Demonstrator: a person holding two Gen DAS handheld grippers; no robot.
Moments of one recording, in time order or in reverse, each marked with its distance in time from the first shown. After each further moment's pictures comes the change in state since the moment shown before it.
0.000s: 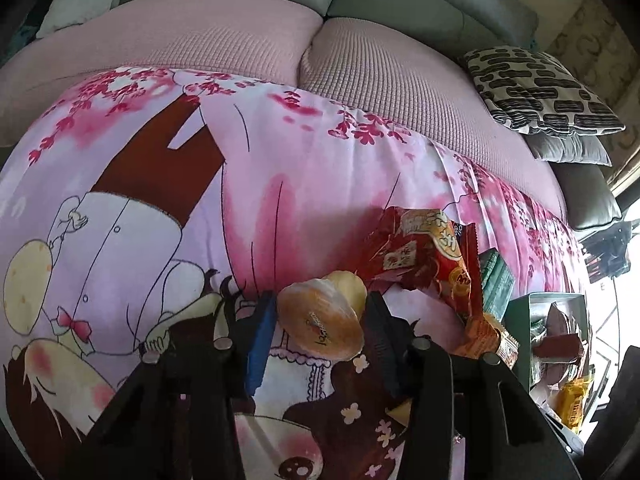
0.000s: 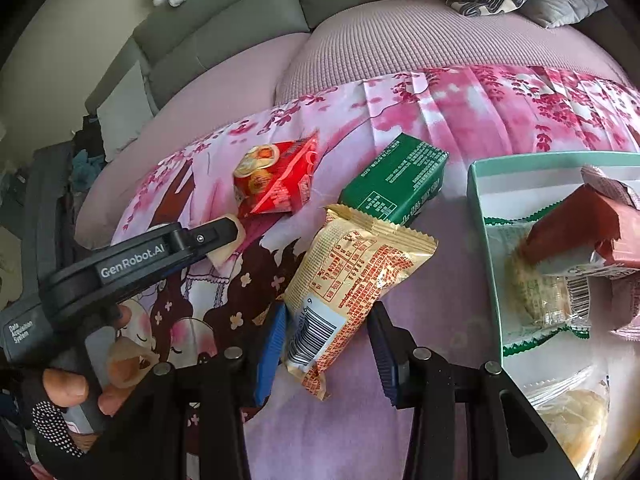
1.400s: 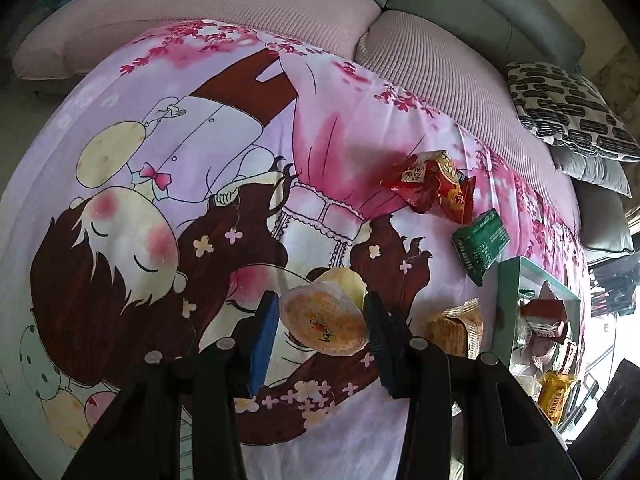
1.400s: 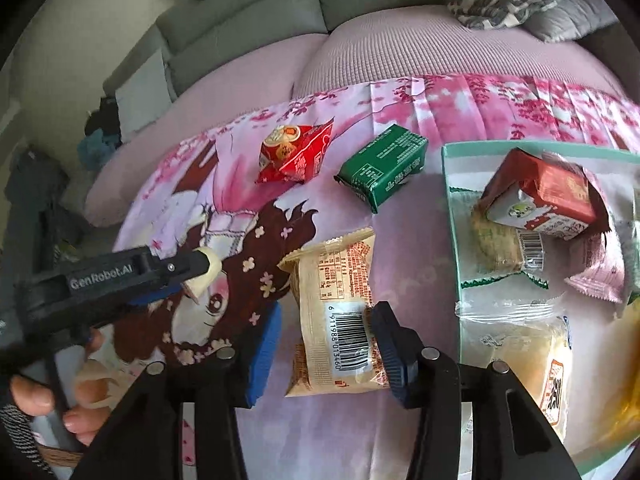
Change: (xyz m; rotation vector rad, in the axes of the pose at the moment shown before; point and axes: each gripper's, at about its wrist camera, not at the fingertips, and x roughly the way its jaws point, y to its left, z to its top) left arm -0.053 0.001 -0.054 -0.178 0.071 0.095; right arm -0.040 0.004 -0.037 -0.104 0.013 -0.016
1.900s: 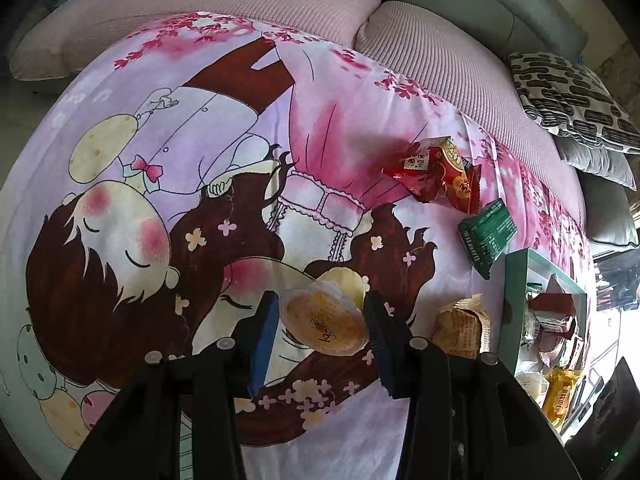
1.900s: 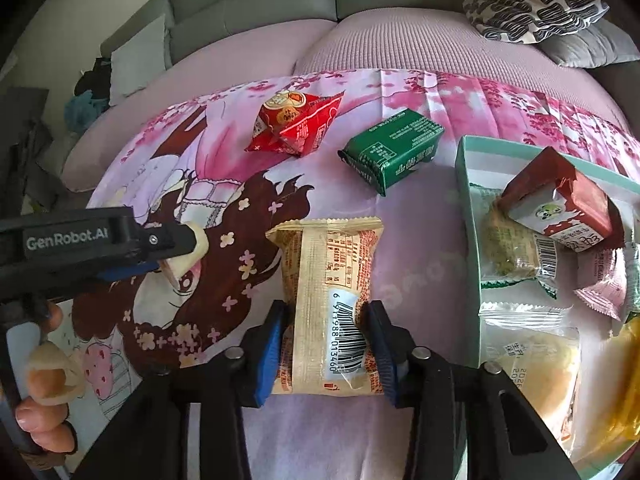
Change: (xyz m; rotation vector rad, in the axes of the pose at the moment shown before) left arm 0.009 -0.004 -0.001 0.008 0.020 0.017; right arm 0.018 0.011 -0.008 -0.082 0.011 -0.082
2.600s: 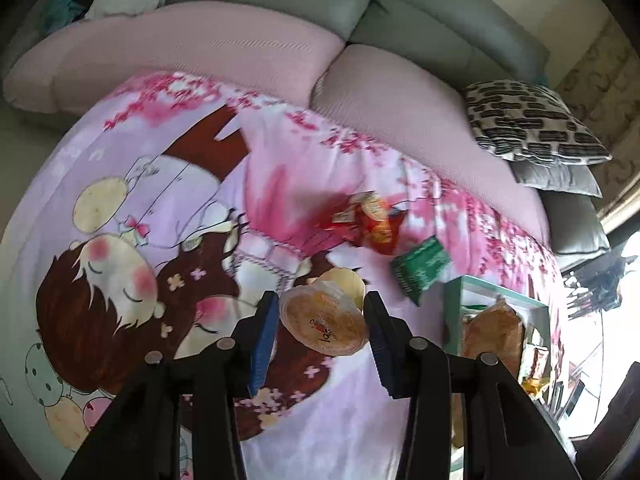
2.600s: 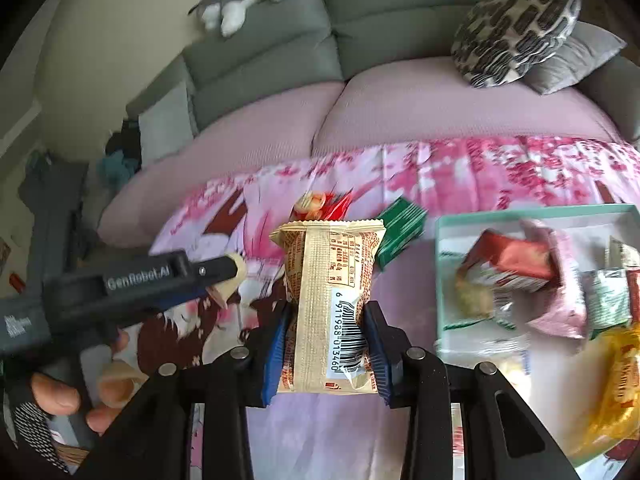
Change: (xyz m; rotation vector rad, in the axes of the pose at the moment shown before) left arm -0.053 -0.031 0.002 0.054 -0.154 -0.096; right arm -0.085 -0.024 0.018 0.101 -0.218 0.123
